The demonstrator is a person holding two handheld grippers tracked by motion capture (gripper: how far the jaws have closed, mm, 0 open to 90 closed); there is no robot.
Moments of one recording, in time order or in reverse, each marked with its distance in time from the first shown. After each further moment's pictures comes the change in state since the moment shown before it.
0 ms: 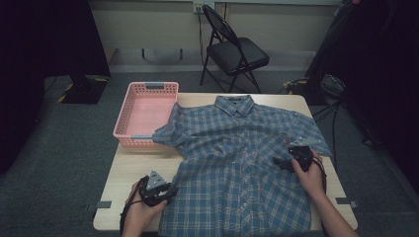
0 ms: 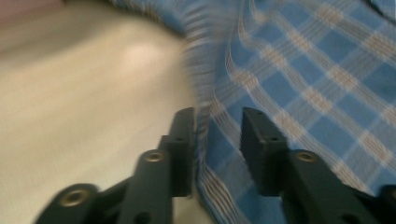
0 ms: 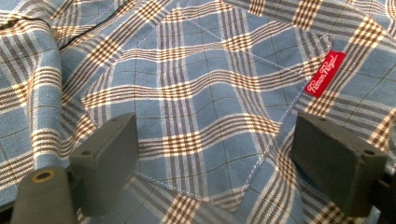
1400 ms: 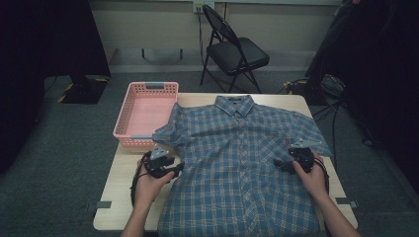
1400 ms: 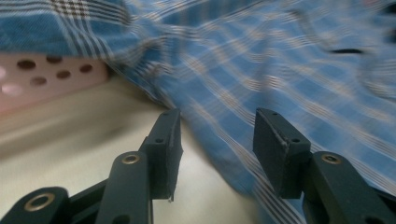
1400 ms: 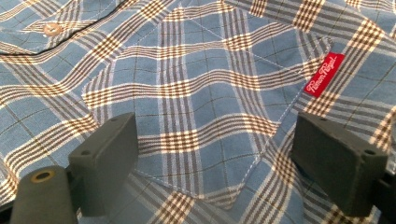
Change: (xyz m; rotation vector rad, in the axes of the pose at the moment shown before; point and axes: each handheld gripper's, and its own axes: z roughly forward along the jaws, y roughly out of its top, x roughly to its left) left arm 0.033 0.052 0.046 -0.008 0.060 -0.132; right arm 0.002 -0.004 -0.004 0.002 0.016 -0.015
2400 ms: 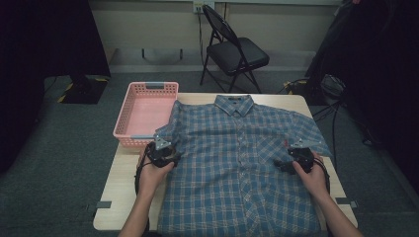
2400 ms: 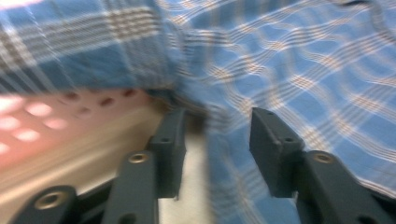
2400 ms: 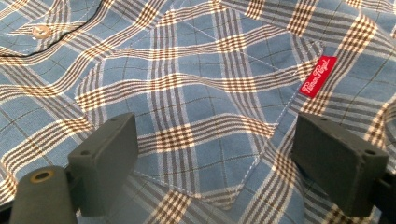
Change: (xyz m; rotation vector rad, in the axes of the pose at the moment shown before) left arm 0.014 0.002 0.004 0.012 0.032 0.045; right arm 0.000 0.000 0.000 0.000 0.010 -0.010
